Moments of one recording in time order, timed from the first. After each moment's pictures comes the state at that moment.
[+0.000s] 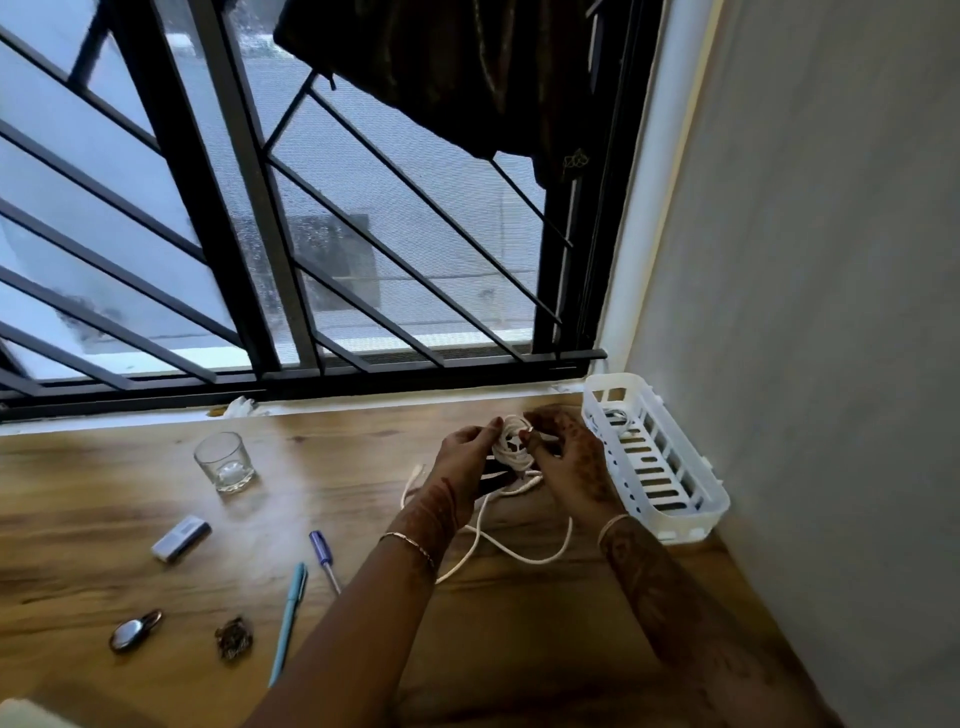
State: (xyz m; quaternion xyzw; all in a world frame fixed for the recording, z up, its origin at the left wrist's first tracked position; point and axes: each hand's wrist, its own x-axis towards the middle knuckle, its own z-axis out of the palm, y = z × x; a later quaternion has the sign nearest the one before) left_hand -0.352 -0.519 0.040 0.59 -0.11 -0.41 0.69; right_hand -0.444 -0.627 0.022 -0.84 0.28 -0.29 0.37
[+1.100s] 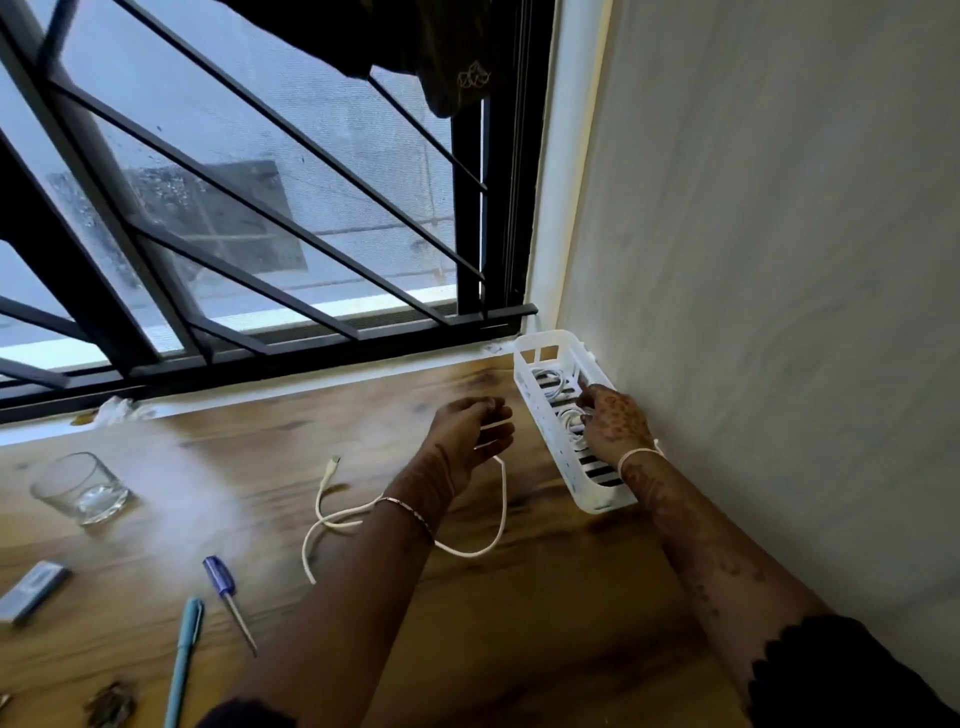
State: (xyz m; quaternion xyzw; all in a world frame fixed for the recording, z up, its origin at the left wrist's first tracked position) left_hand -0.378 -0.605 0.025 0.59 -0.09 -0.48 0.65; right_hand -0.508 -0.740 0.000 -0.82 0.50 -0.16 0.22
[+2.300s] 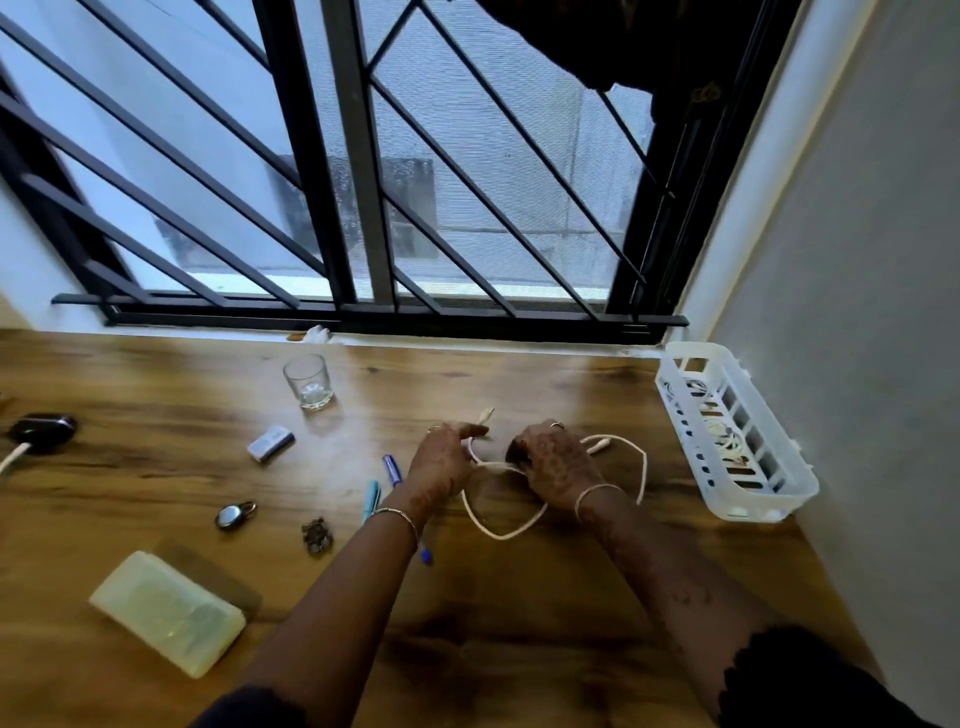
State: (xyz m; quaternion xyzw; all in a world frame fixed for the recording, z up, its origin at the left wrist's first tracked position) left_hand -0.305 -0.426 -0.018 0.89 -0.29 -0.16 0.30; right_hand -0.404 -0.558 -0.014 -0.98 0.13 -0.03 0.11
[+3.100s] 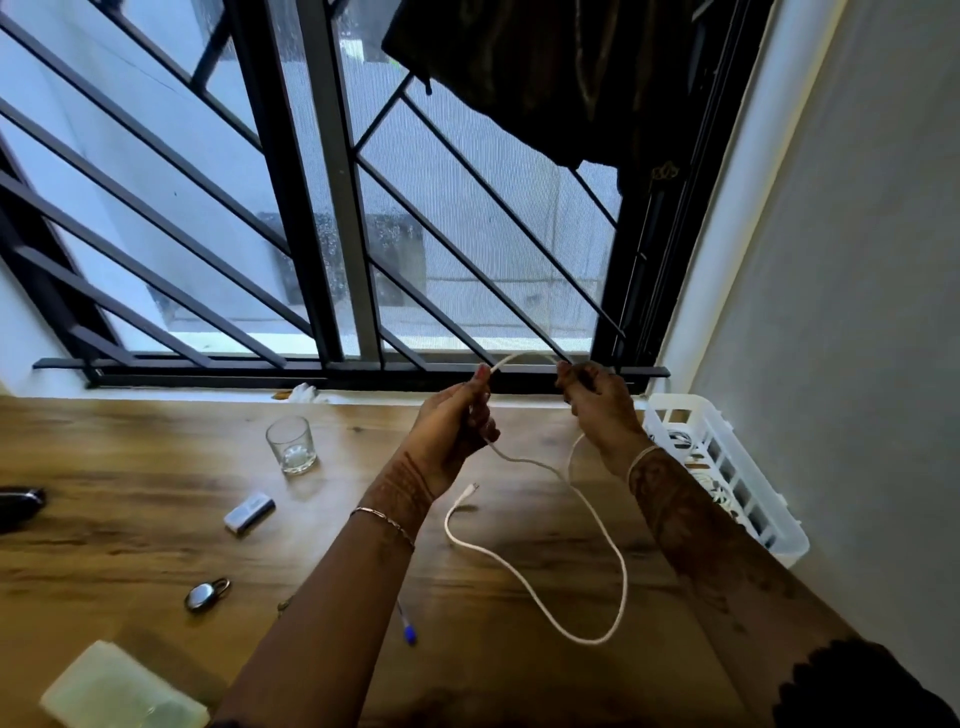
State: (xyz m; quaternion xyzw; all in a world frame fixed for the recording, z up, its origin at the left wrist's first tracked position) left_hand -0.302 -0.458 0.088 0.49 -0.17 -0.35 0.78; right_hand -0.382 -0.622 0.079 -0.73 0.27 -0.30 0.55
